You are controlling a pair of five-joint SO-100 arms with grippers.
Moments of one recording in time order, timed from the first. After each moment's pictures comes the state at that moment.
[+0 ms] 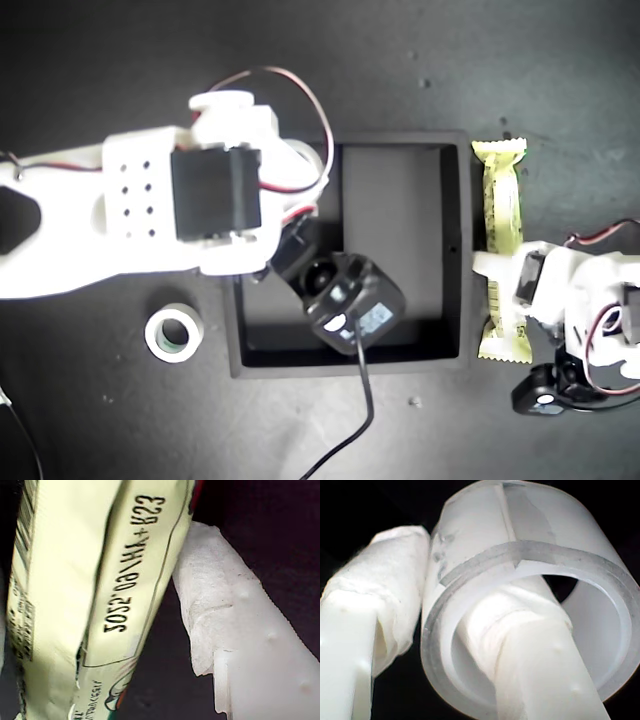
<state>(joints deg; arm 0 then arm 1) -3.4 50.2 25.7 104.1 -51.6 -8.8 72.9 92.7 59.9 27.3</state>
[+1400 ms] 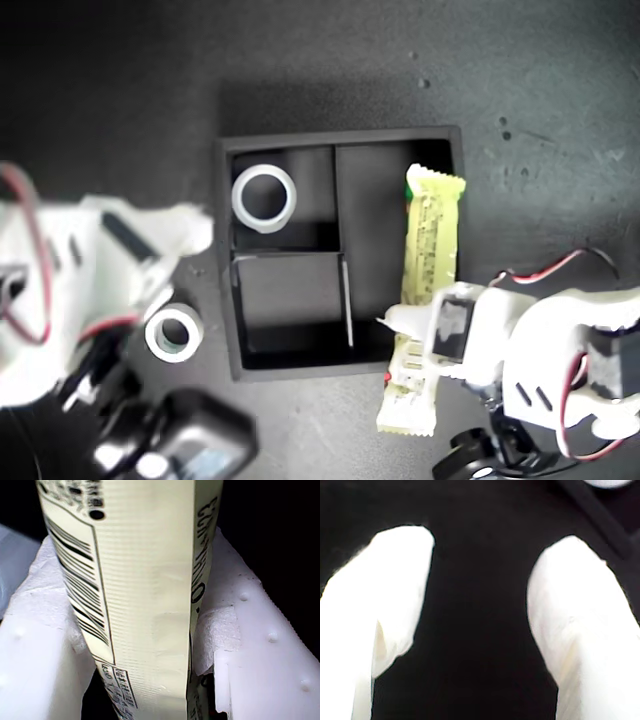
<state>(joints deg) 14.2 99.3 68.9 99.2 -71.3 -11.2 52.3 40.0 70.2 26.7</state>
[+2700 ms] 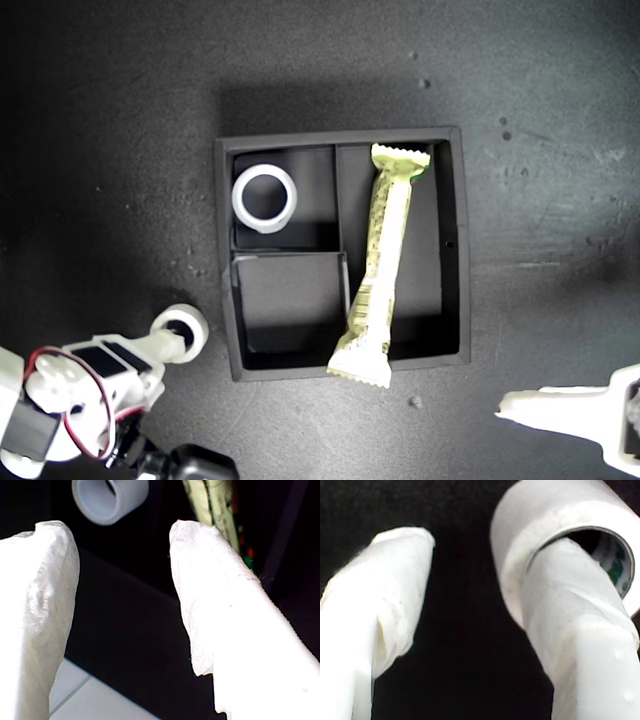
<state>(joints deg) 31.0 94.1 108.3 56.3 -96.7 -16.7 68.0 14.2 102.9 26.6</state>
